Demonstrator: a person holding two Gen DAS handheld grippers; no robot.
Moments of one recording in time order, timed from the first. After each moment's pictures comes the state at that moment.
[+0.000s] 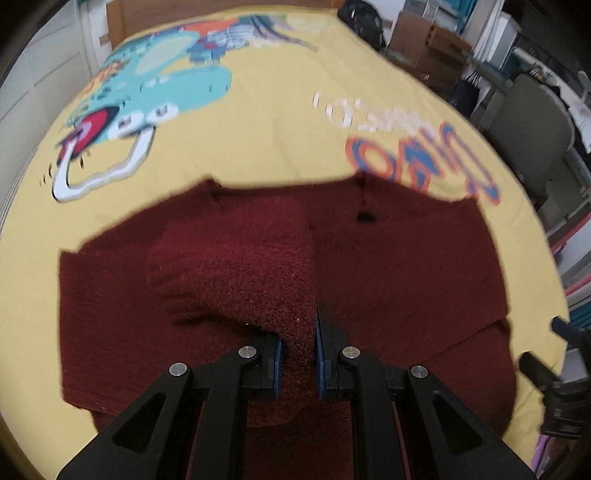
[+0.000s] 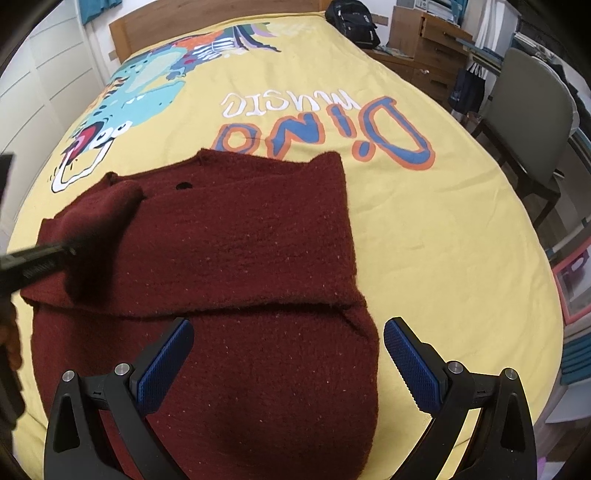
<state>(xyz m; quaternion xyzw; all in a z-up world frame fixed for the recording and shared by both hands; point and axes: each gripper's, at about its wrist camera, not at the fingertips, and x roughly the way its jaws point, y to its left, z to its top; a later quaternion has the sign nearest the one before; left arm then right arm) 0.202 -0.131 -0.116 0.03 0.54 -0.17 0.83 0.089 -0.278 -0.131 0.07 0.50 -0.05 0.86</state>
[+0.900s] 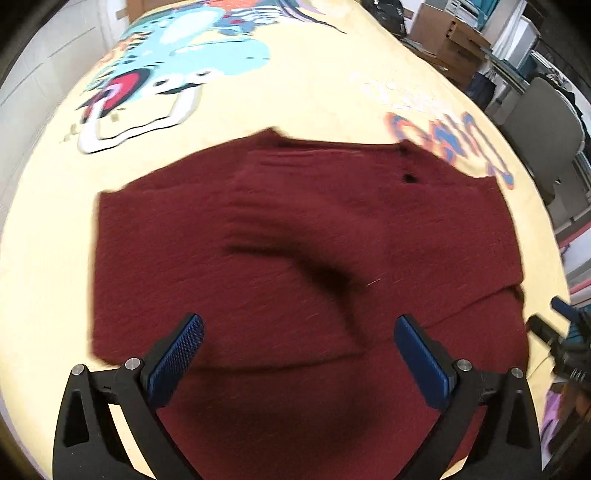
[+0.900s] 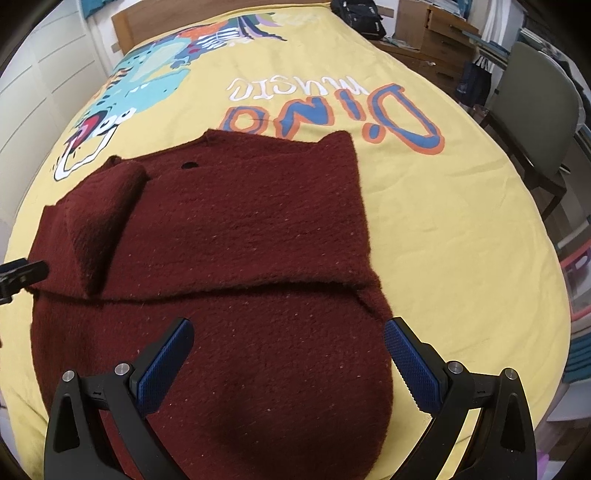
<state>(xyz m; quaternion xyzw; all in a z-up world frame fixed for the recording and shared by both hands) 0.176 -0.049 -0.117 0.02 0.56 -0.14 0.82 0.084 -0.264 -0.141 0.07 0.51 -0.04 0.86</state>
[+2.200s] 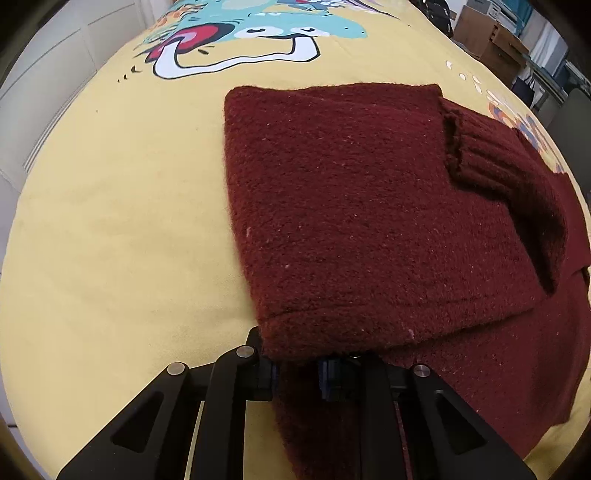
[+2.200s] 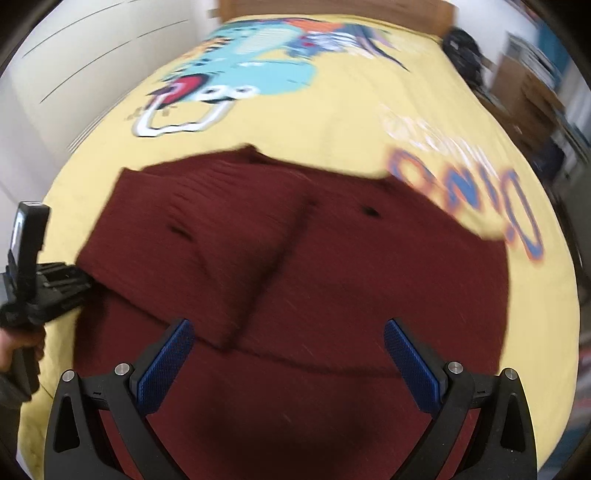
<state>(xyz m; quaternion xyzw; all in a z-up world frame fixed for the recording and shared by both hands) 0.170 0.058 -0.173 0.01 0.57 -0.09 0.81 0.165 -0.093 -0.112 -0.04 0.49 0.10 0.87</state>
